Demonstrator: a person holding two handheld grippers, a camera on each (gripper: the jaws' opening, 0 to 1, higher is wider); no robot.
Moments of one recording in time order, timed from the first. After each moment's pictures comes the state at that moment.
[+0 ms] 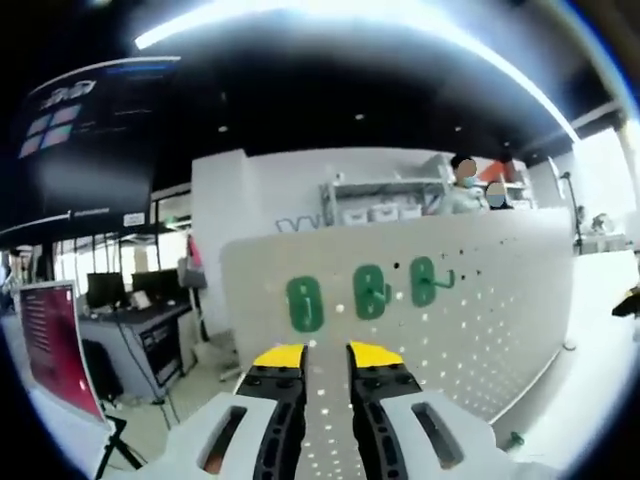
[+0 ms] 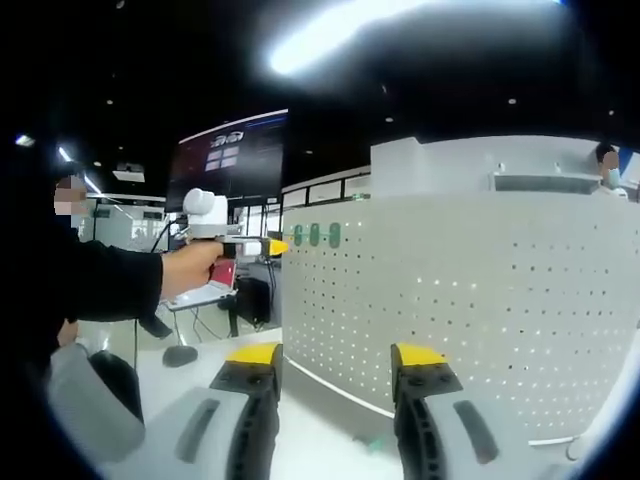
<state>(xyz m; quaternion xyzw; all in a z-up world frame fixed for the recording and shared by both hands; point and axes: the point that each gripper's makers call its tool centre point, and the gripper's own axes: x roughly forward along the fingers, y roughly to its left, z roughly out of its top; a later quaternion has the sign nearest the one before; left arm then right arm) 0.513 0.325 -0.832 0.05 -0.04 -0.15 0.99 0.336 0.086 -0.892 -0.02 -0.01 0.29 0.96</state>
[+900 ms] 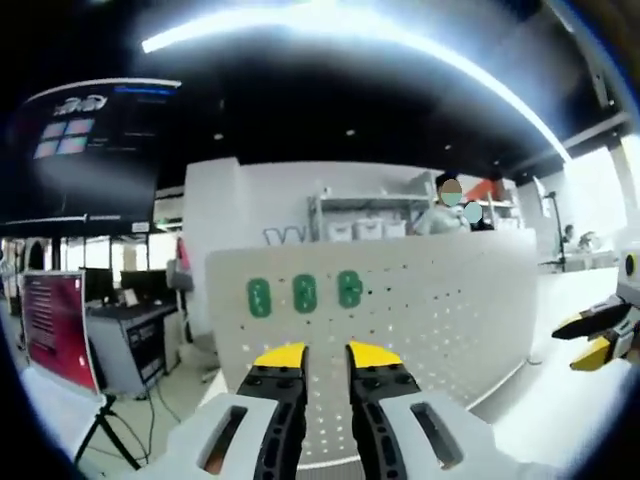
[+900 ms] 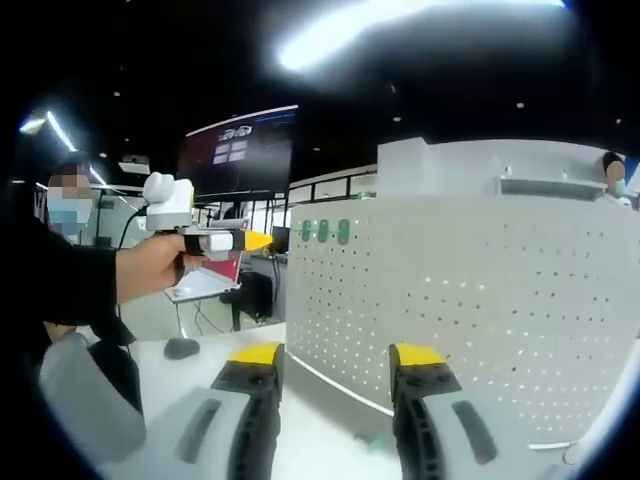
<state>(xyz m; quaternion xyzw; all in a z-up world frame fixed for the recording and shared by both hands) 0.427 0.296 -0.831 0.02 -0.05 -0.17 0.98 0.332 0.095 -0.898 -0.04 0.00 0.30 0.95</state>
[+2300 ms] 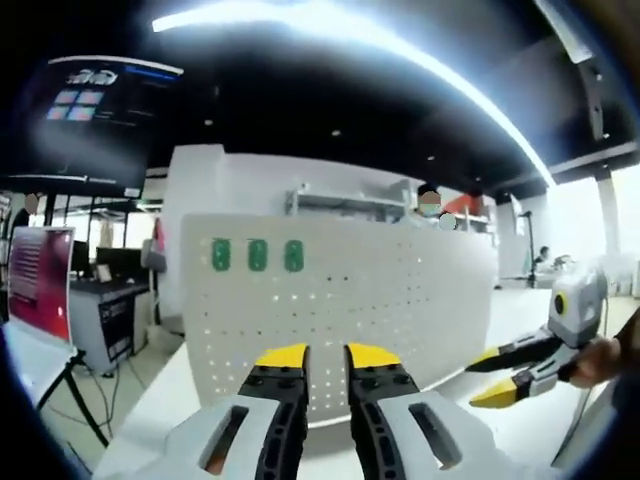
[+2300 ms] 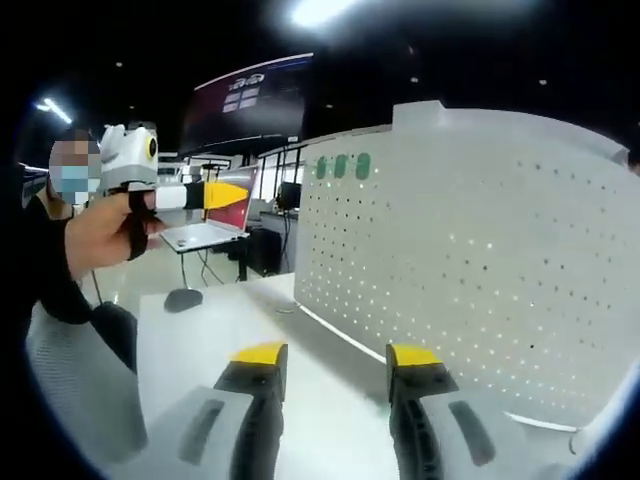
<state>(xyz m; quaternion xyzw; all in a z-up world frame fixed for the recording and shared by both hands) 0.370 0.262 -0.873 -0.02 -0.04 -0.24 0.97 0.342 0.106 -0.967 -0.09 0.08 0.31 0.94</state>
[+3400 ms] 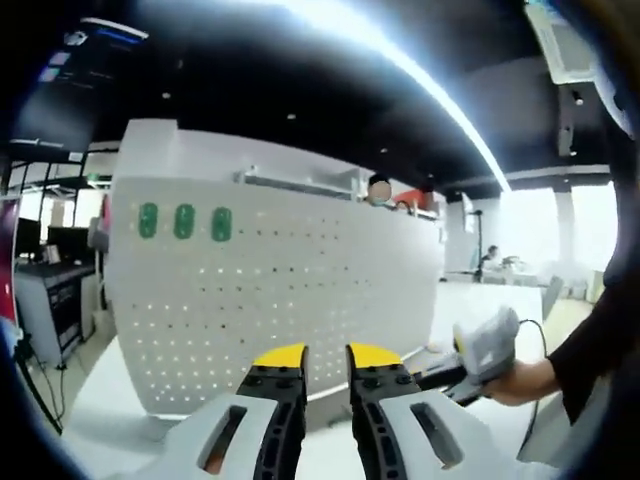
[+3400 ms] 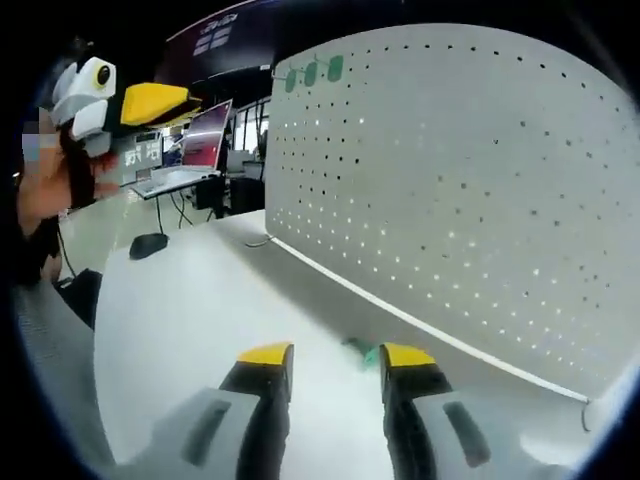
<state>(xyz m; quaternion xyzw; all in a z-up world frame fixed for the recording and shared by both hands) 0.357 0.213 -0.901 -0.03 0.00 -0.36 0.93 0.392 0.092 -1.064 -0.12 0.20 0.27 0.93</state>
